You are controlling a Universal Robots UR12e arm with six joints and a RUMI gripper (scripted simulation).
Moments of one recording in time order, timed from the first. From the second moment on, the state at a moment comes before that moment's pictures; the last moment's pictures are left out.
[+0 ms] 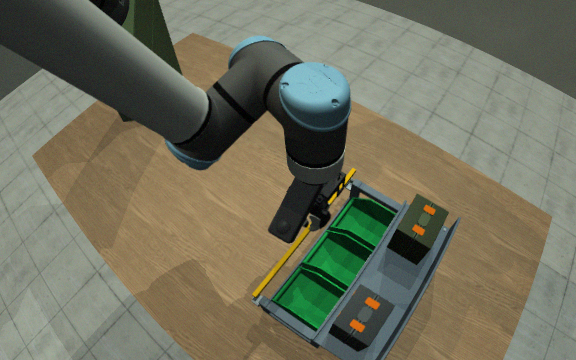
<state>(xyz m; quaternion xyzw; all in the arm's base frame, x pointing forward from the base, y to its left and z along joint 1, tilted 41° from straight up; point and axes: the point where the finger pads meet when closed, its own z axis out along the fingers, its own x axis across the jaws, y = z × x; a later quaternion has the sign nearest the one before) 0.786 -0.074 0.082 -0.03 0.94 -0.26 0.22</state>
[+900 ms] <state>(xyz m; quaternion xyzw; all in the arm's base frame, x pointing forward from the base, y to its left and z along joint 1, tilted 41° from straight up) 0.789 -0.078 0.077 -0.03 0.94 -0.27 0.22</state>
